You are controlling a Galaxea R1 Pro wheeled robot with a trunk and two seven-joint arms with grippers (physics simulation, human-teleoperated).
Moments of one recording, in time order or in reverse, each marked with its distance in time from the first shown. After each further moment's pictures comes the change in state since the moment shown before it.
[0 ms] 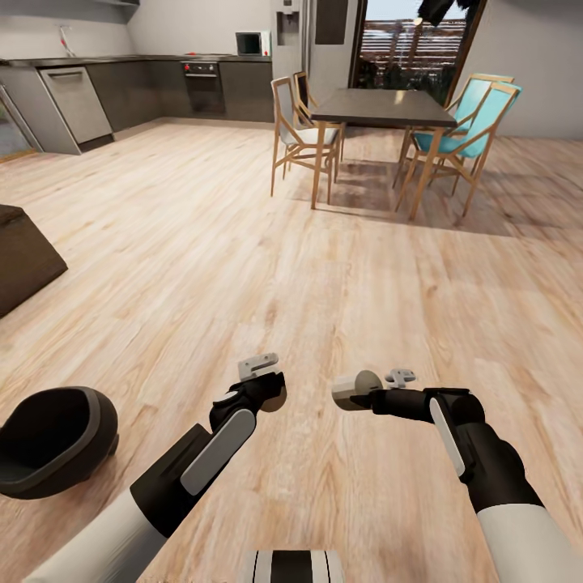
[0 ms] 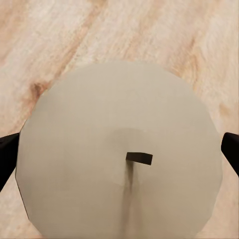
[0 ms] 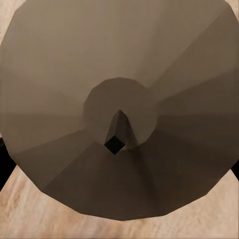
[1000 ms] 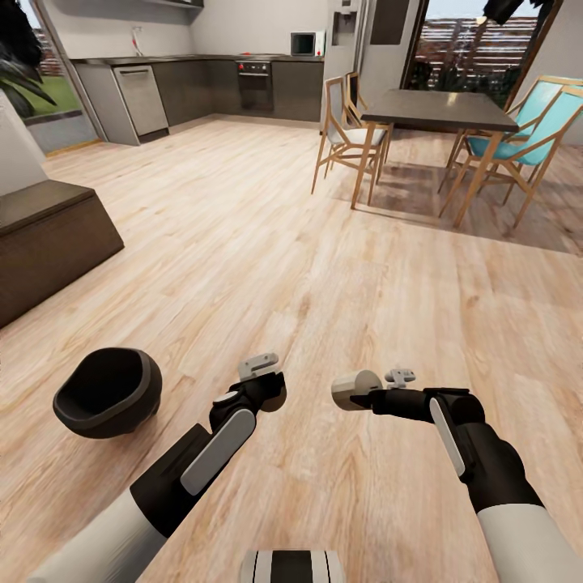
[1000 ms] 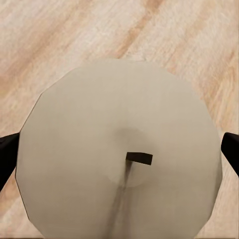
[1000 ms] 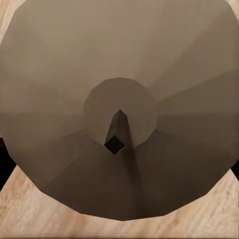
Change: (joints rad) left arm 0.000 0.000 0.000 0.000 -0.001 0.000 0.000; right arm 0.000 0.000 -0.001 0.000 -0.002 0.000 0.000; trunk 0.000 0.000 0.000
